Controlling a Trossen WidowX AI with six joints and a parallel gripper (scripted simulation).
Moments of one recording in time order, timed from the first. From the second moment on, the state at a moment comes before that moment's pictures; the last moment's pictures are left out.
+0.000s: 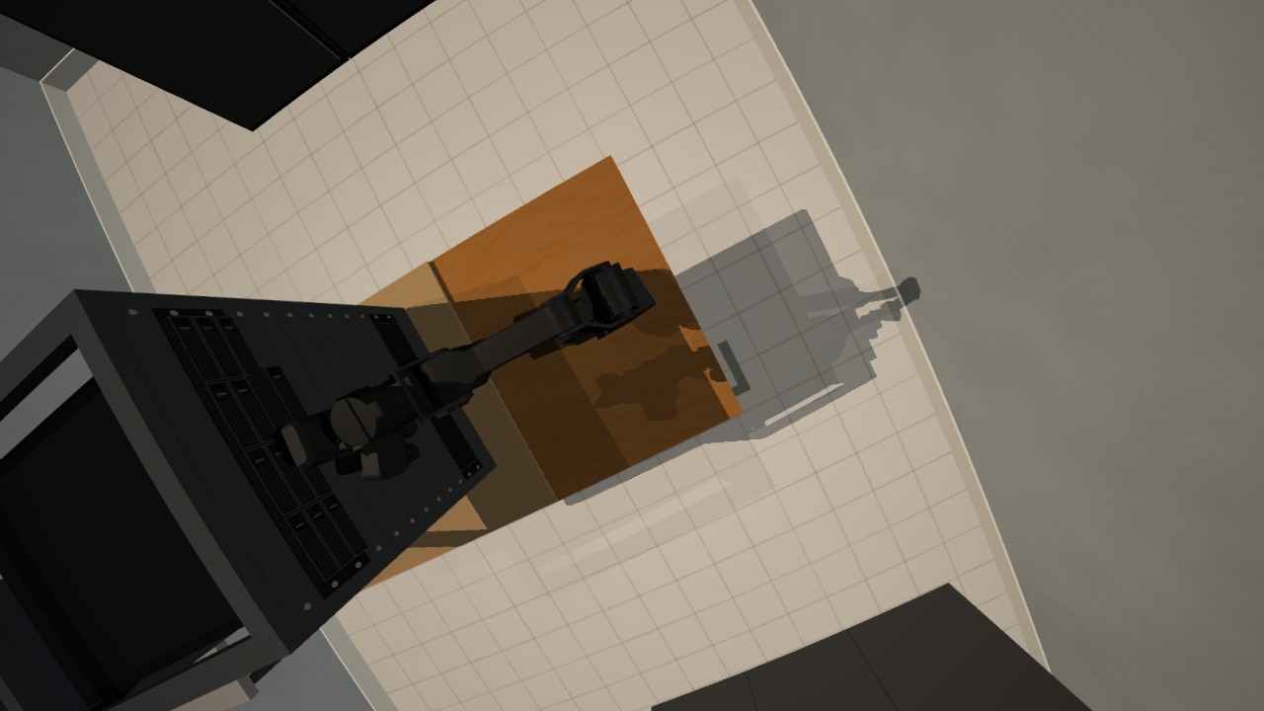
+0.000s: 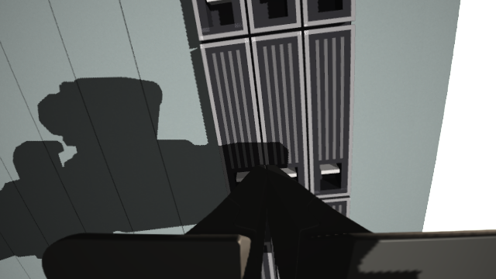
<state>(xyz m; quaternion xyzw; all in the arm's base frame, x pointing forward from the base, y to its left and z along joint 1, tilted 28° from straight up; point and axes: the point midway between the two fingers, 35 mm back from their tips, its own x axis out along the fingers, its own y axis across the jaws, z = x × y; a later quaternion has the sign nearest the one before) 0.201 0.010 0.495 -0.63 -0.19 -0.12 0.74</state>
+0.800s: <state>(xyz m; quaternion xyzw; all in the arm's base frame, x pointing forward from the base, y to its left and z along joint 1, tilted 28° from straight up) 0.188 0.011 0.495 -0.46 -0.22 -0.08 0.86</state>
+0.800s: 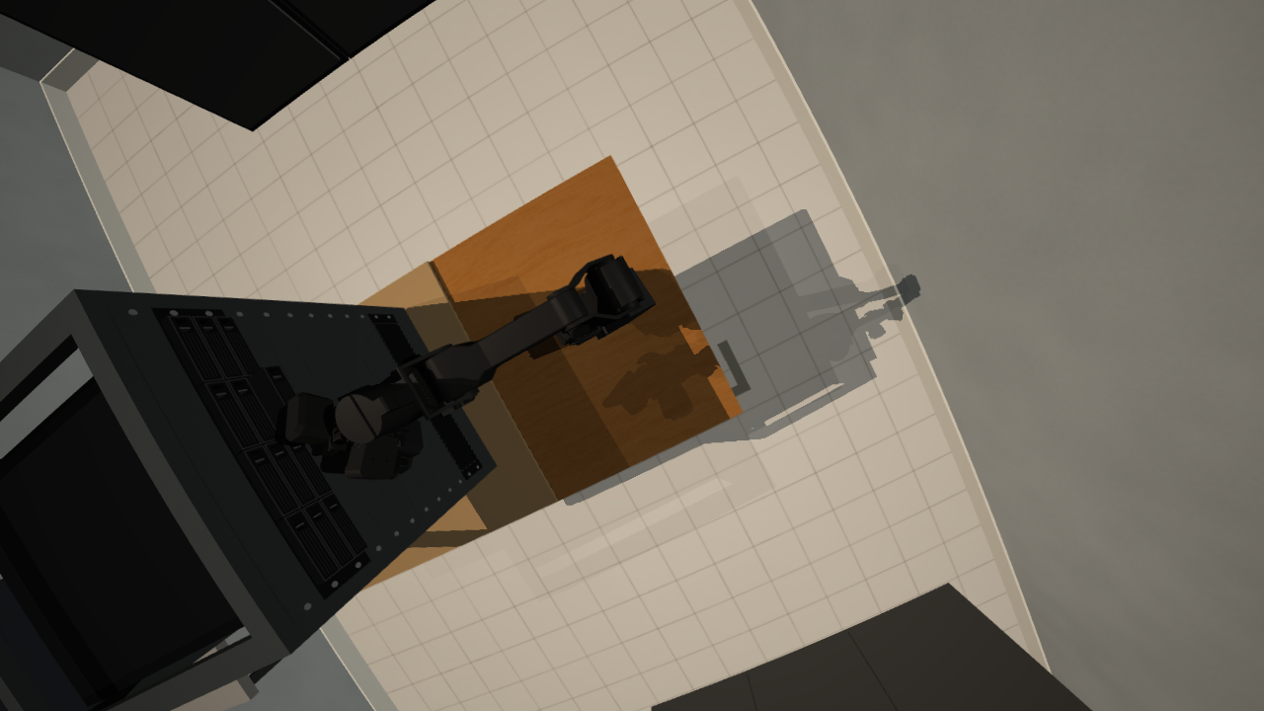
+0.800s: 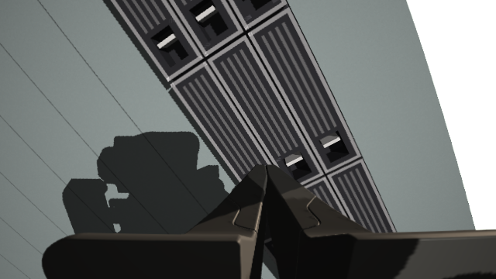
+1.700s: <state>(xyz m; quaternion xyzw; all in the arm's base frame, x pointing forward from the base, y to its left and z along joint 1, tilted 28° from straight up) 0.170 0.012 0.489 -0.11 -0.23 0.00 0.97</state>
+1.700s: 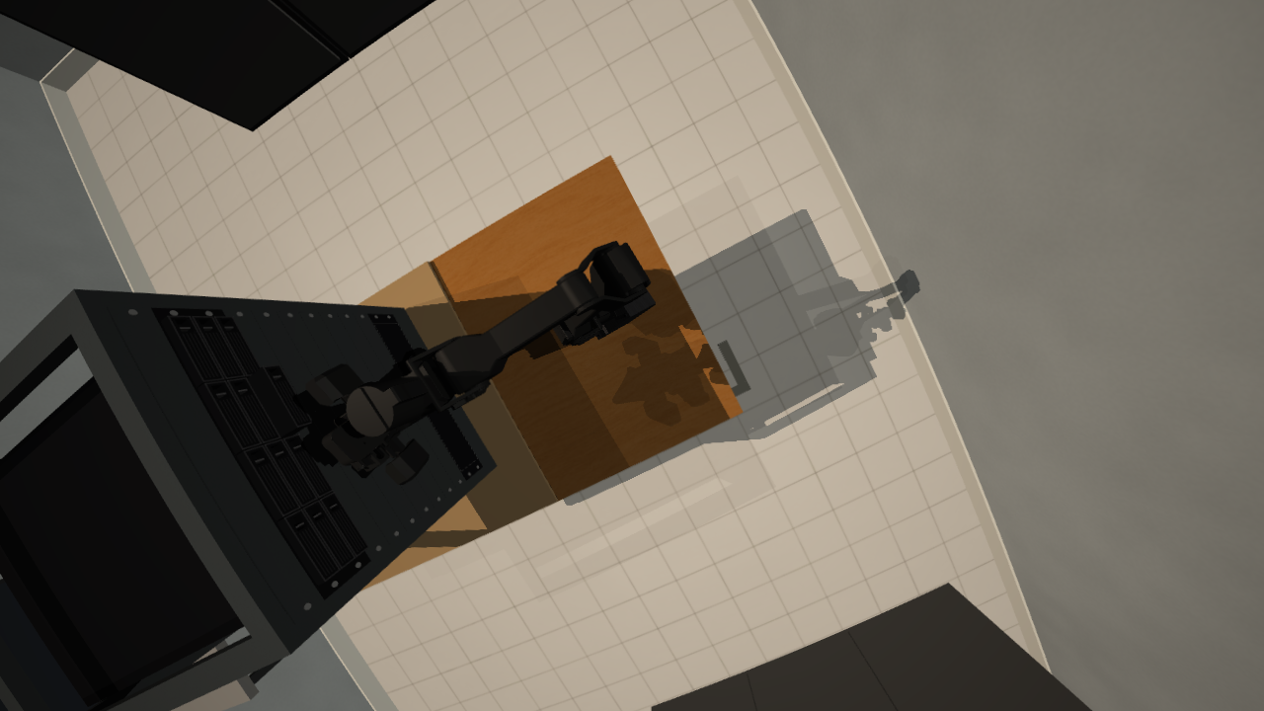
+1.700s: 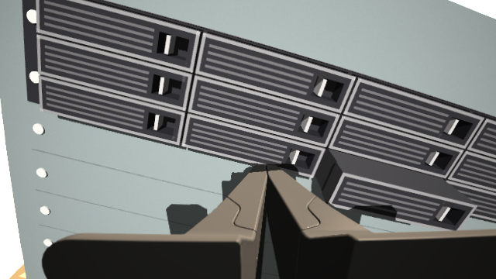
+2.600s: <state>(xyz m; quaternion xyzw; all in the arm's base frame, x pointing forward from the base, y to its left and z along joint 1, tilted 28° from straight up) 0.148 0.012 0.480 0.32 -0.21 0.11 0.92</state>
